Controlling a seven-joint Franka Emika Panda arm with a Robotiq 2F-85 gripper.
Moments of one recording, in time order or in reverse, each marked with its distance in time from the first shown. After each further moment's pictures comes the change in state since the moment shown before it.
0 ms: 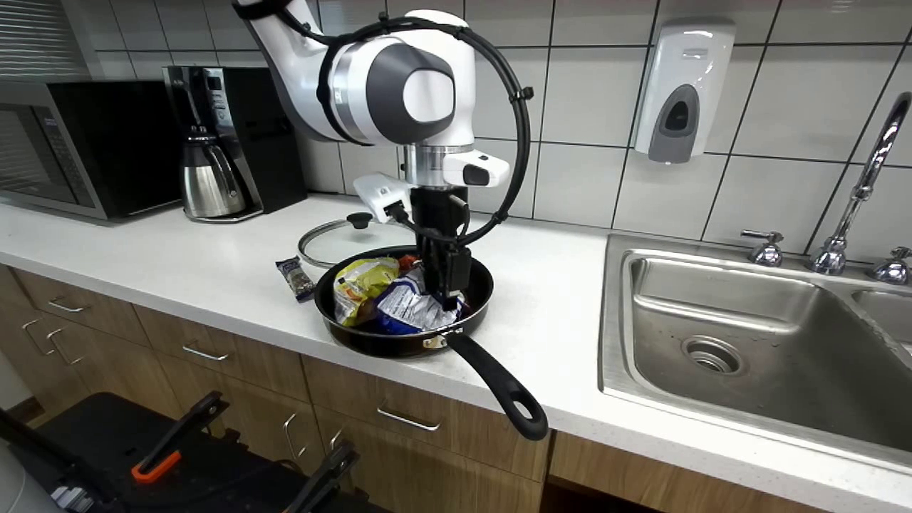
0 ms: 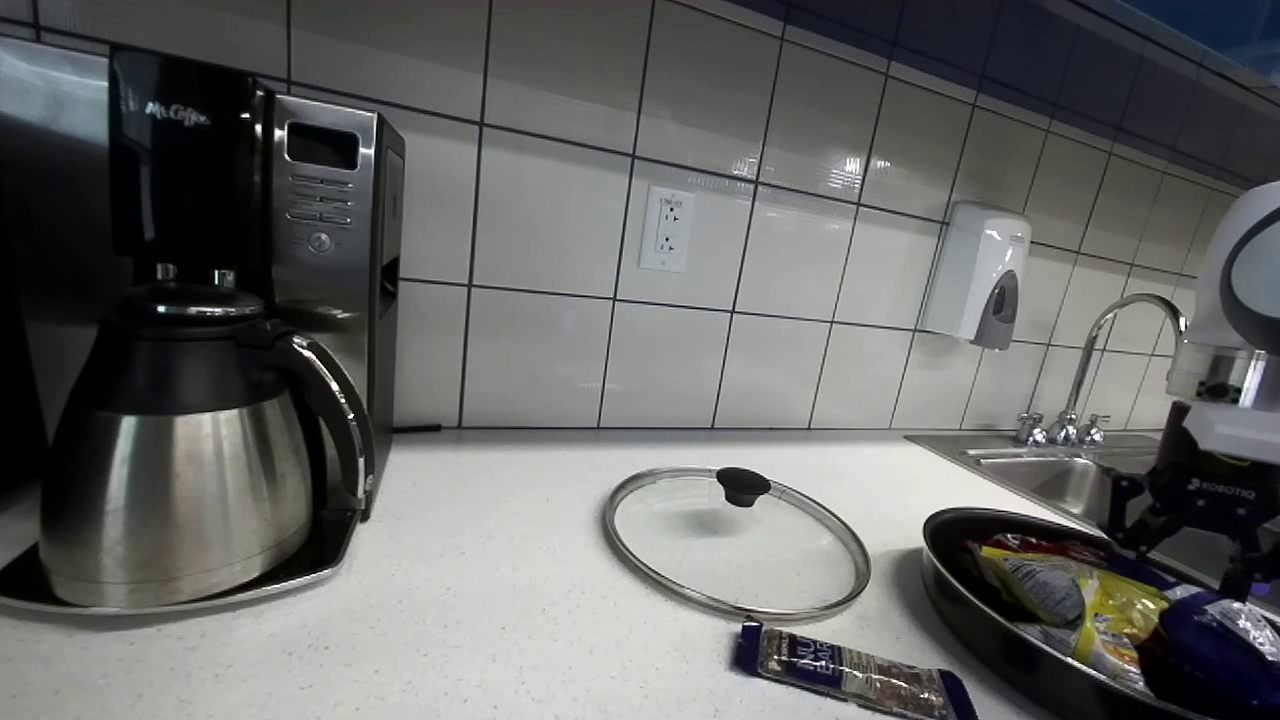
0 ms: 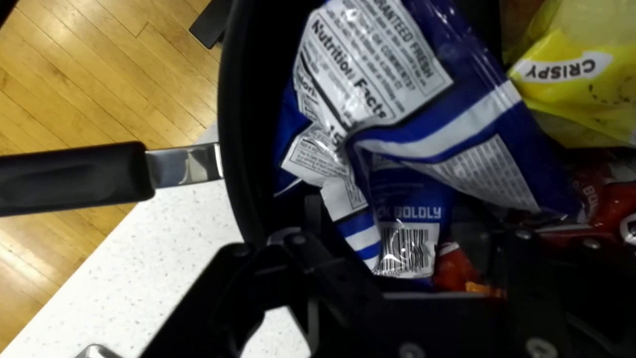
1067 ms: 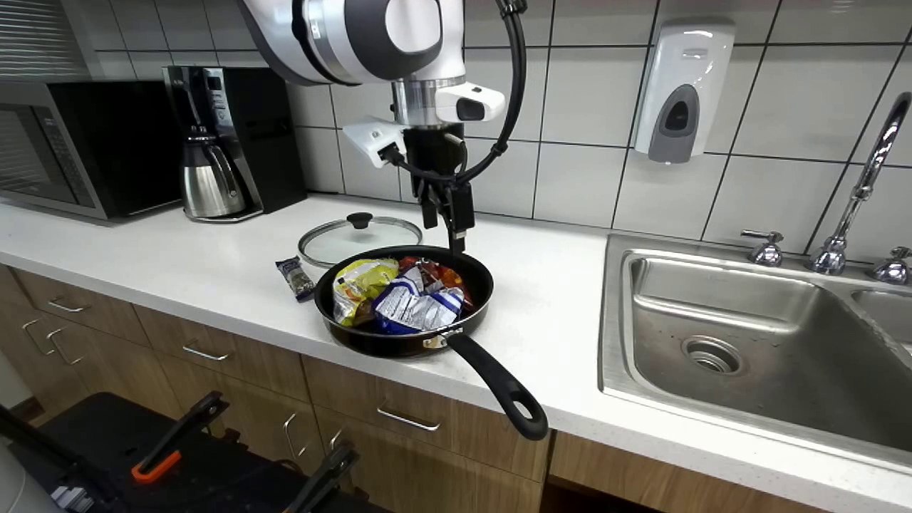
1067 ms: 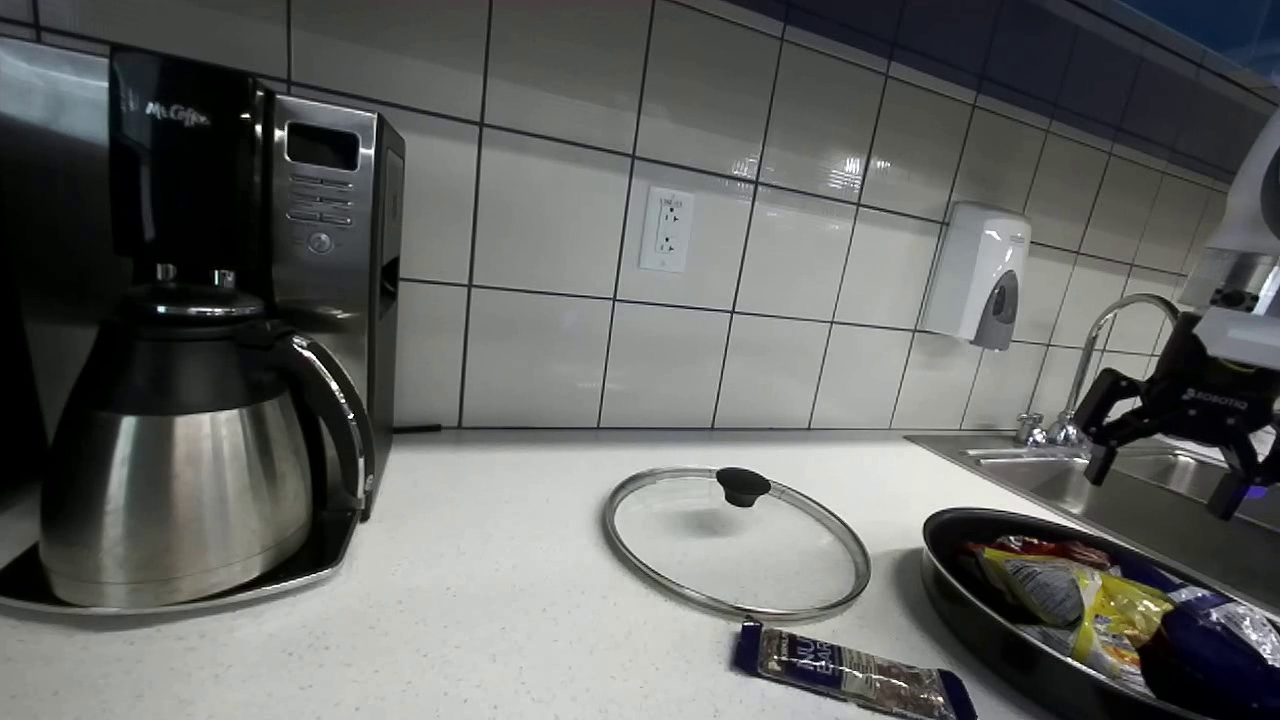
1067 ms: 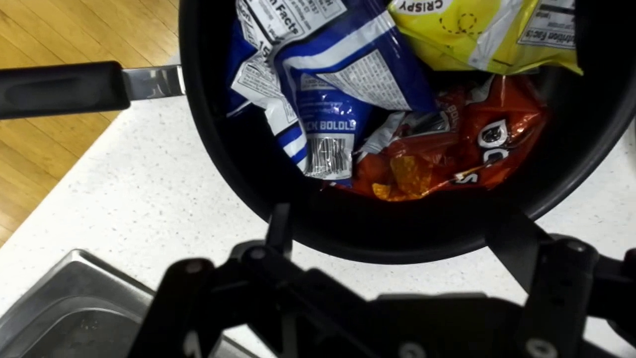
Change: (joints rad) arm 0.006 -0.161 0.023 -0.008 -0.007 0.000 -0.003
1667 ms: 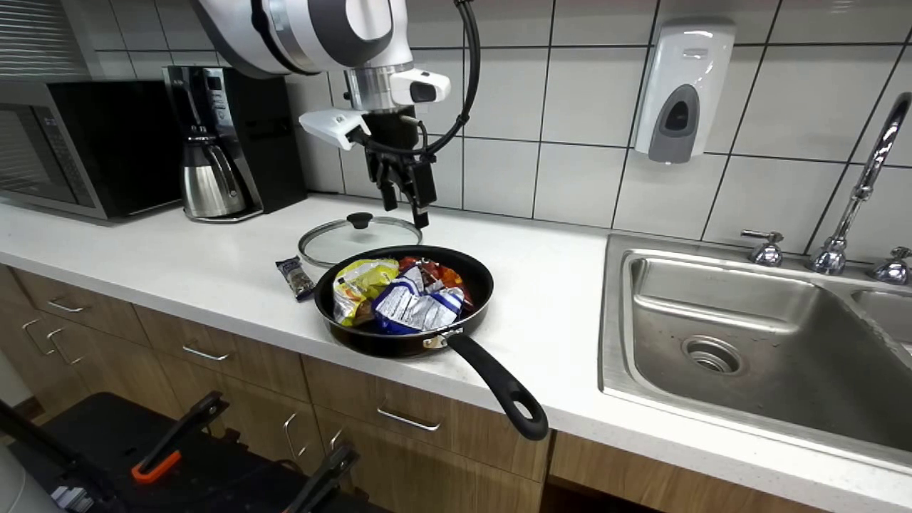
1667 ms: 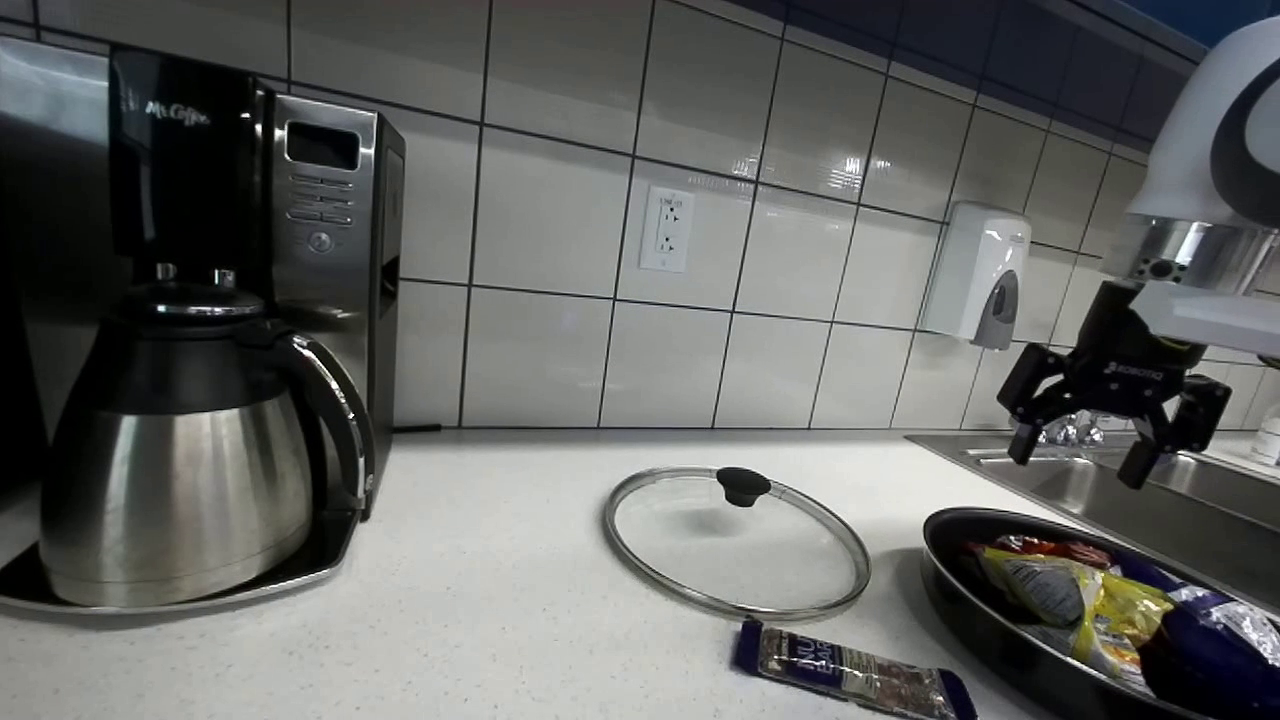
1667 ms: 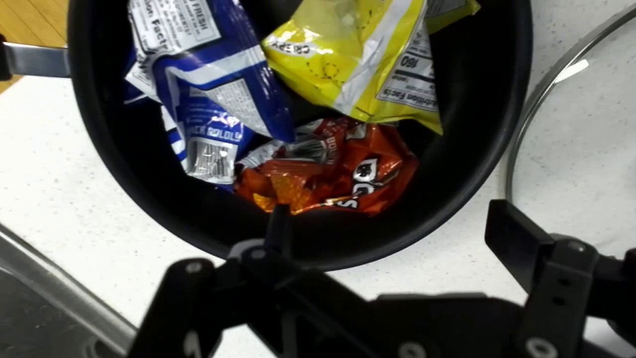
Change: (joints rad) arm 0.074 -0.006 0.095 0.025 -0.046 -0.001 0.003
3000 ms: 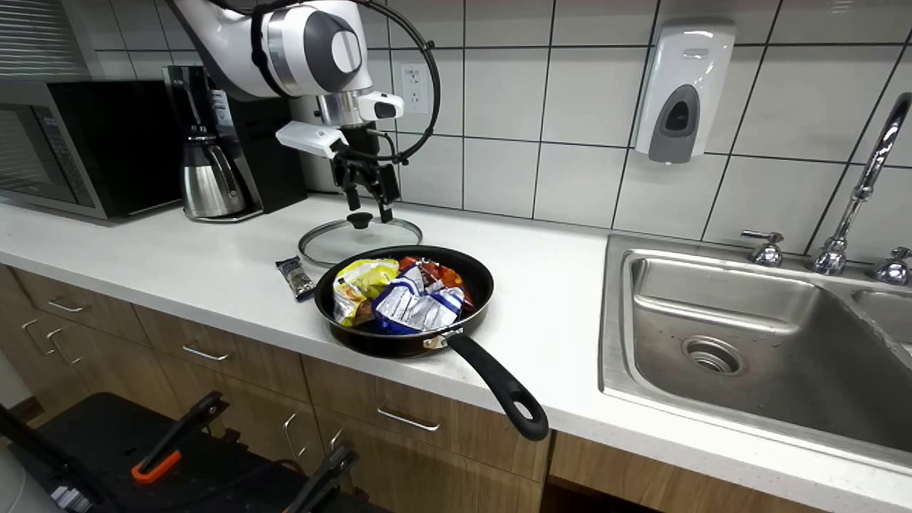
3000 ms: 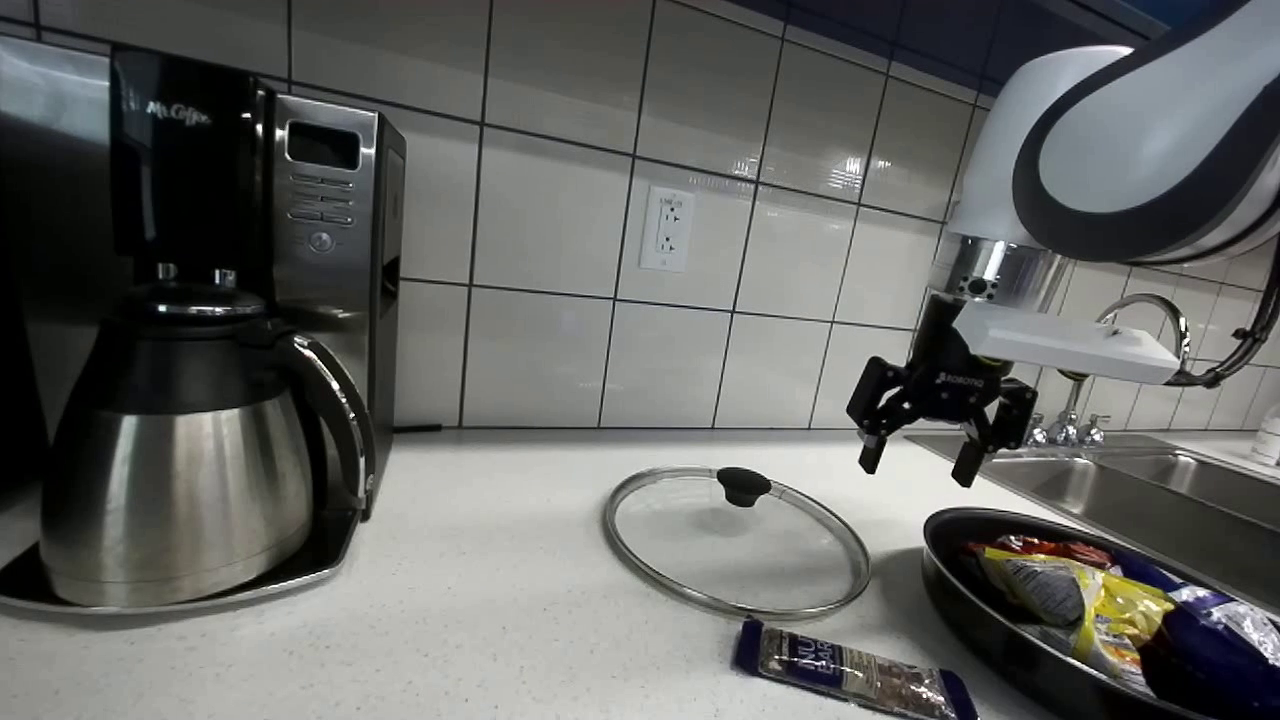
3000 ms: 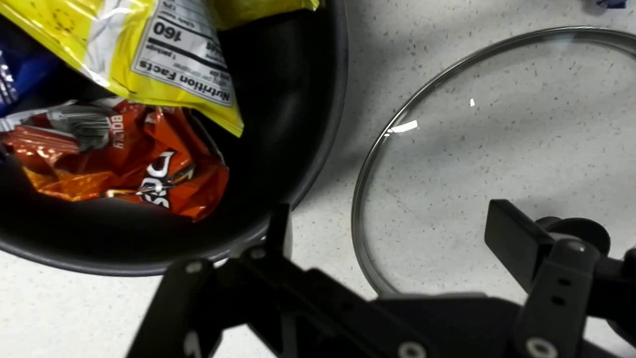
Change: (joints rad) arm 0.139 0.235 0.059 0.221 -0.008 -0.004 -0.001
